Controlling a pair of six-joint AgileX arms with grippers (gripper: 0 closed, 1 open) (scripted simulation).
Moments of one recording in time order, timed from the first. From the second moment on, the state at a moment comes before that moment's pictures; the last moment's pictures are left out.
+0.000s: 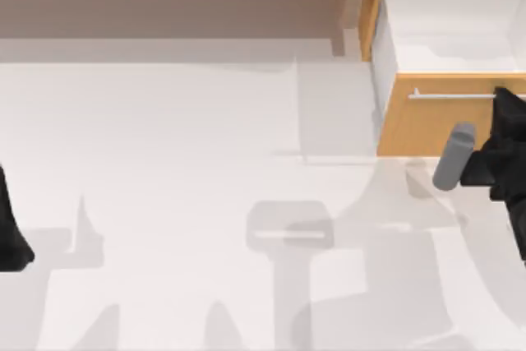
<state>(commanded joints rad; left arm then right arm) 0.00 0.00 0.00 0.00 0.00 0.00 0.29 2.01 0.37 1.64 0.33 -1.55</state>
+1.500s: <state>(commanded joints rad) 0.00 0.00 0.00 0.00 0.00 0.00 0.19 2.18 0.82 1.35 0.23 -1.55</state>
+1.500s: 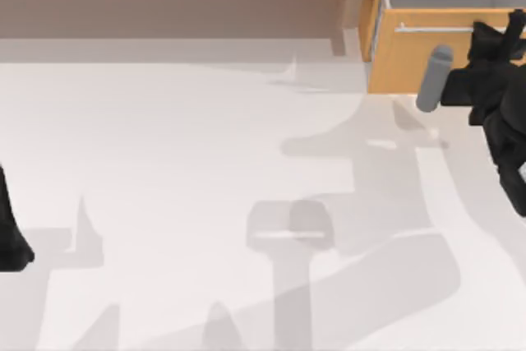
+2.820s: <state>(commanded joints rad) 0.00 0.00 0.00 0.00 0.00 0.00 0.16 2.30 1.10 1.19 0.20 -1.55</state>
